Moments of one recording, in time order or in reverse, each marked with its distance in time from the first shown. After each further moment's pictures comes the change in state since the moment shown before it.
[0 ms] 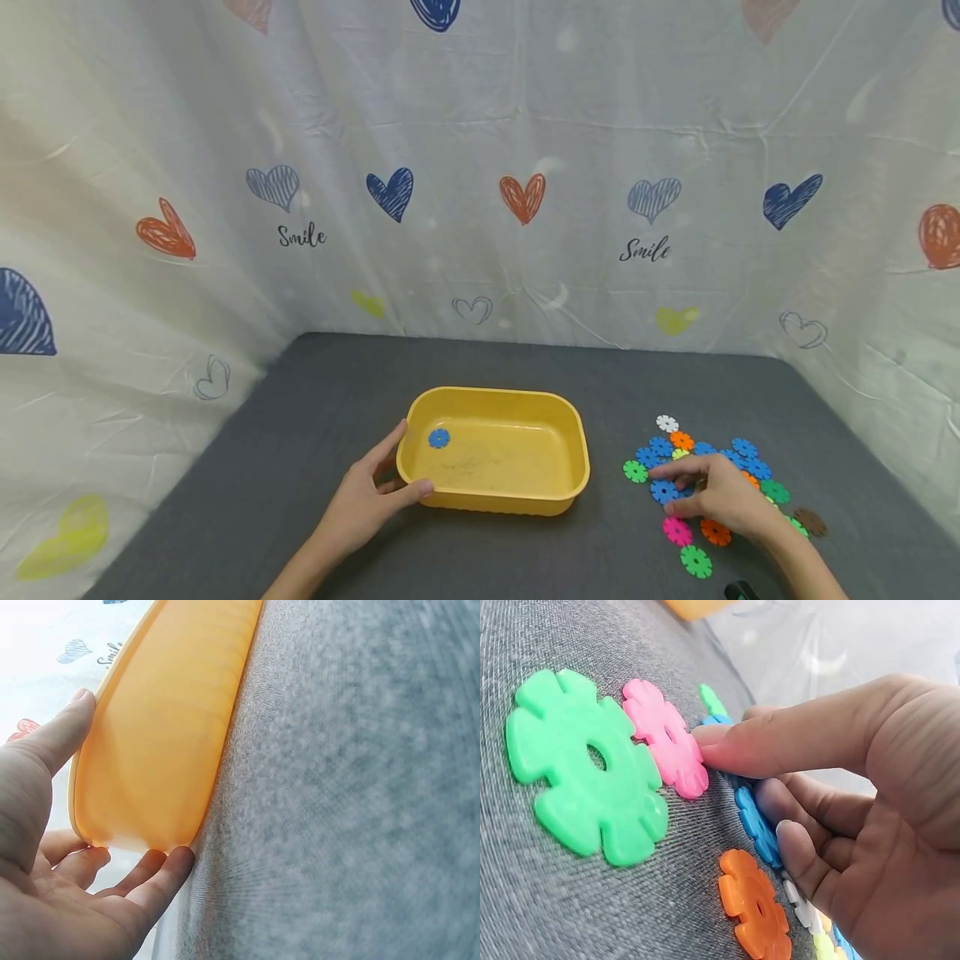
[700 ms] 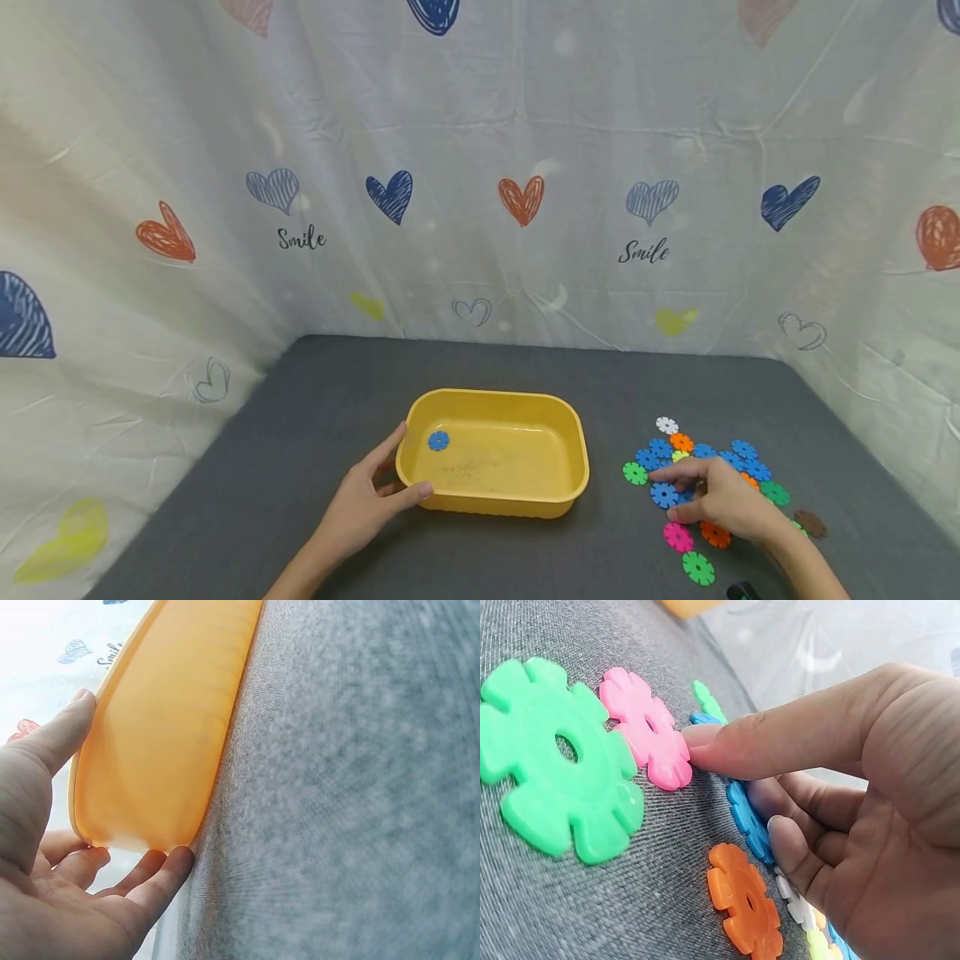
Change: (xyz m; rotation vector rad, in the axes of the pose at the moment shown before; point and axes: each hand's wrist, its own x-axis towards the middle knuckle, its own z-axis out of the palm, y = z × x) left_hand 0.000 0.000 0.001 -0.003 0.008 0.002; right_hand -0.002 0.002 -0.004 0.037 -0.062 -0.003
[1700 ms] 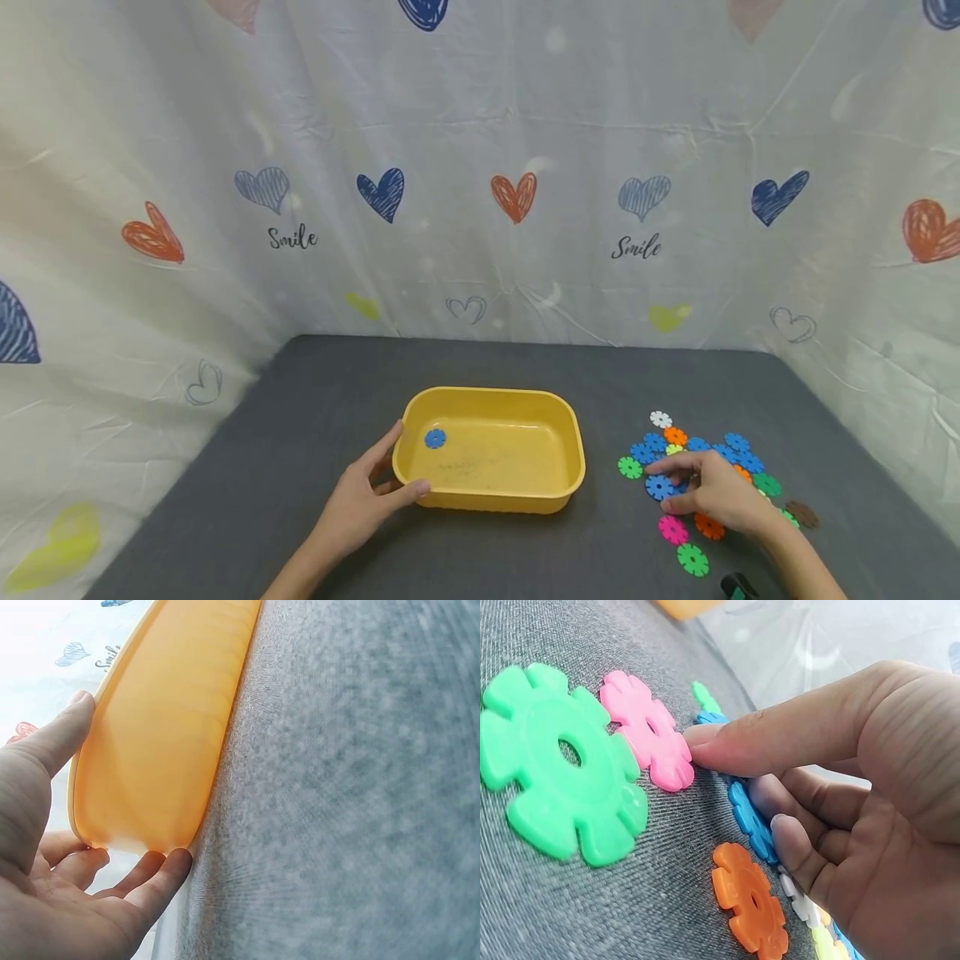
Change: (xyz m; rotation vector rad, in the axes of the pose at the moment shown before) left_hand 0.003 0.000 0.001 0.014 -0.010 -0.011; right_hand 0.001 0.003 0.002 -0.015 0.042 -0.002
